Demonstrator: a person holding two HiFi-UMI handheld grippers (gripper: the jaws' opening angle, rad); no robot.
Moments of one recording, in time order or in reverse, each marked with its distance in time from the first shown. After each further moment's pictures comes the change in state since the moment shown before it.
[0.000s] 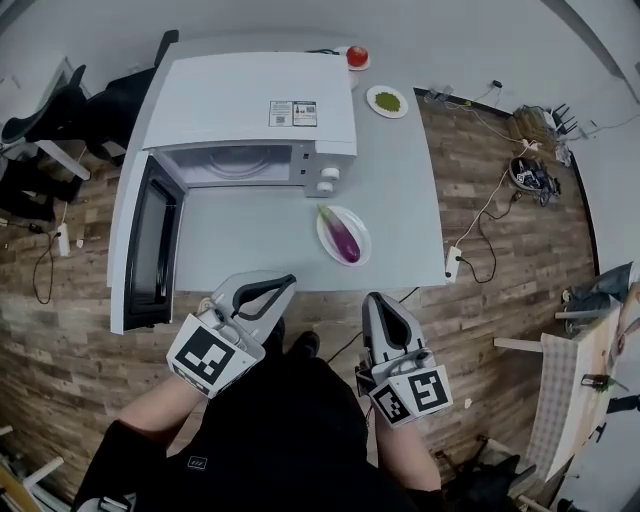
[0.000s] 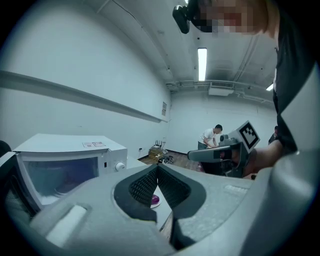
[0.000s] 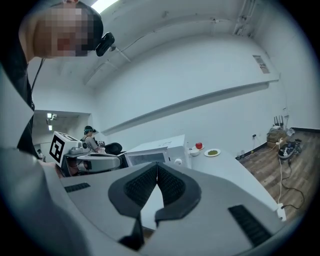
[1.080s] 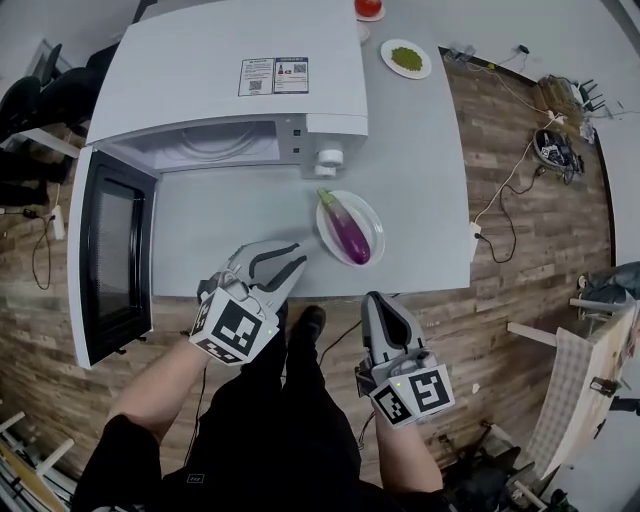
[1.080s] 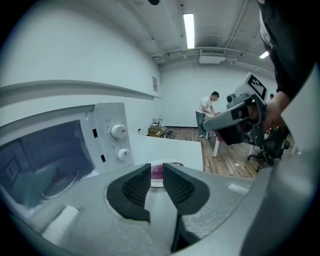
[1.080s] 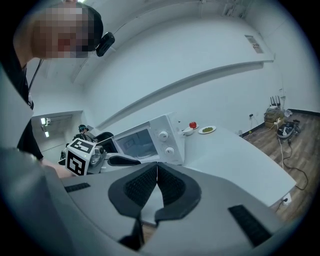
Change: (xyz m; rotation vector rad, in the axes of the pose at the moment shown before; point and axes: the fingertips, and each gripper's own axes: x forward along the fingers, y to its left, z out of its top) left arm 0.115 0.063 -0.135 0.238 0.250 -0.014; right arm 0.054 -0.069 -0.095 0.107 0.133 -0.010
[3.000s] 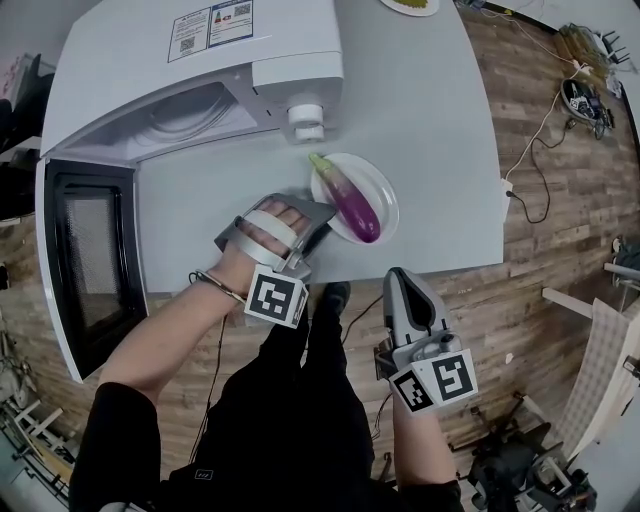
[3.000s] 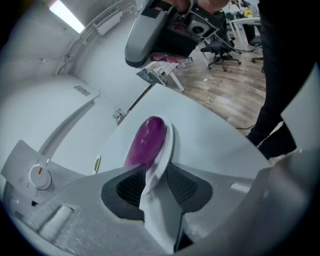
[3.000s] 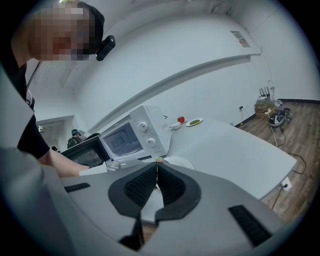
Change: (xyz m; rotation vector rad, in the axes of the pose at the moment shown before) left arm 0.123 -0.040 -0.085 0.980 0.271 -0.091; right arm 0.006 -0.066 -0.047 0.092 -0.008 -0.059
